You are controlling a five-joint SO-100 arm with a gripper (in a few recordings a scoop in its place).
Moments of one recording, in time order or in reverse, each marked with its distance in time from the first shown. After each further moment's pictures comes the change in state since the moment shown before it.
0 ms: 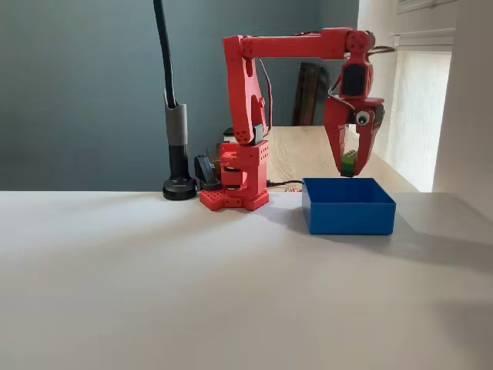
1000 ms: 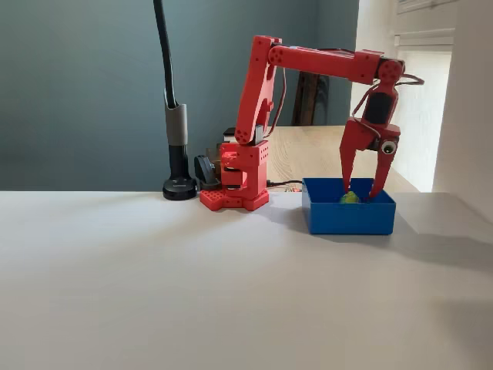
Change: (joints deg) arm 0.4 -14.9 -9.3 1.5 -19.0
